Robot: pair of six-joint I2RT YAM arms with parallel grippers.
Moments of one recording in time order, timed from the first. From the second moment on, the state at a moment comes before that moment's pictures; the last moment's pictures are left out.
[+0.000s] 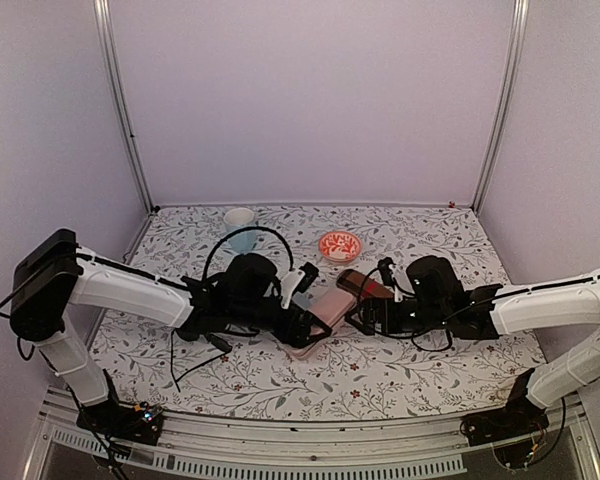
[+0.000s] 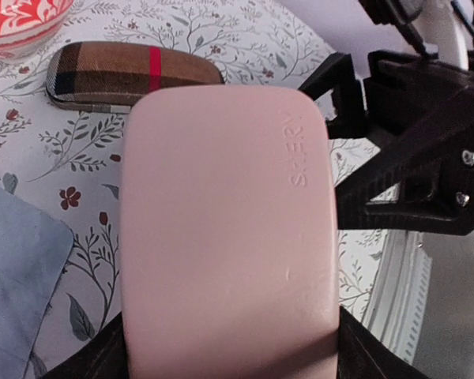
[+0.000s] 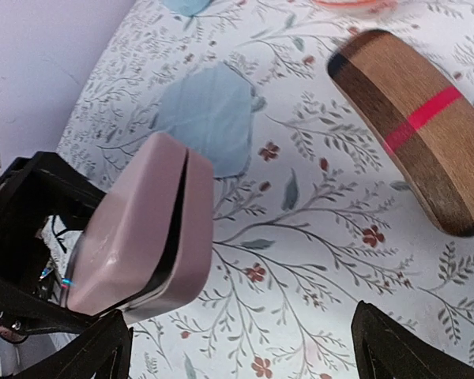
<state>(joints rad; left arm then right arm) -1.00 1.70 0.88 0.20 0.23 -0.39 0.88 1.35 0.61 0.08 -0.08 0.68</state>
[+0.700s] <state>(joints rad) -0.89 1.57 0.64 0.78 0.56 -0.67 0.87 1.45 0.66 0.55 -0.43 0.55</state>
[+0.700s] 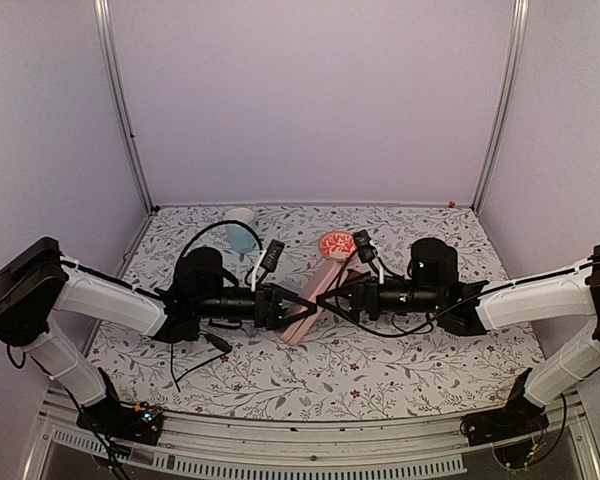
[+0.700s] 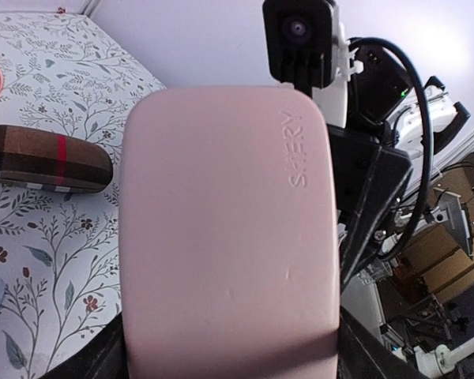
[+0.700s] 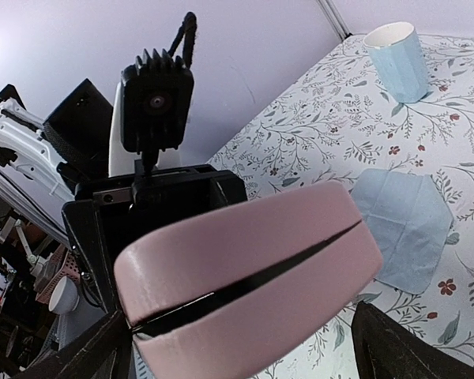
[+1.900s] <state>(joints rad) -0.86 1.66 0.56 0.98 0.57 -0.79 0.82 1.52 0.57 0.70 -0.50 0.75</state>
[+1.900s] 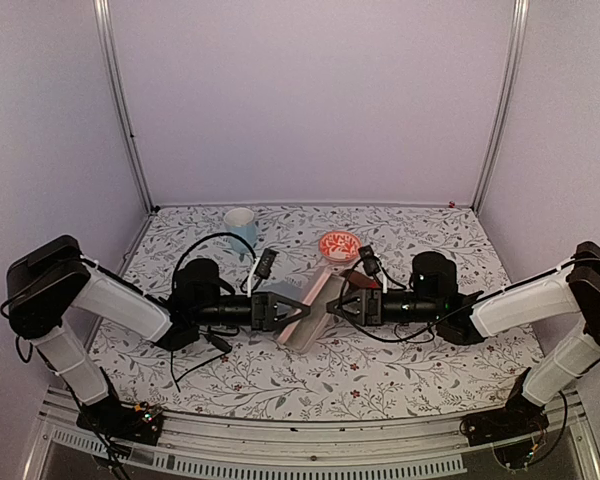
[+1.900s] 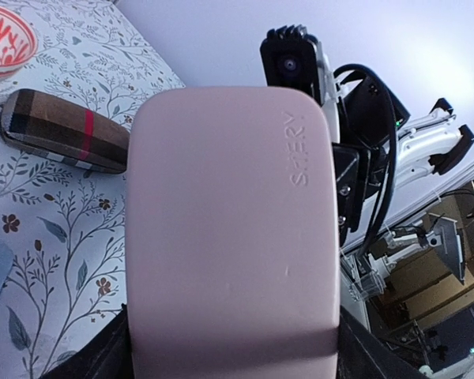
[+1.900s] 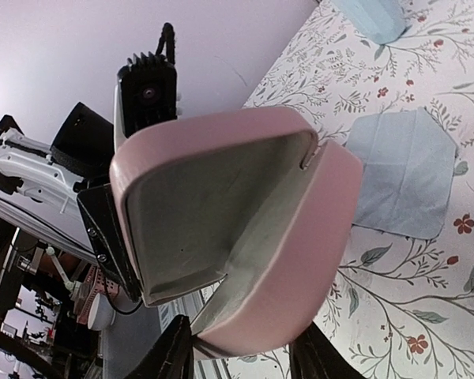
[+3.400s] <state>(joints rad) -0.86 2.13 1.33 0.00 0.92 -0.21 0.69 0.89 0.40 0.09 -0.14 0.73</state>
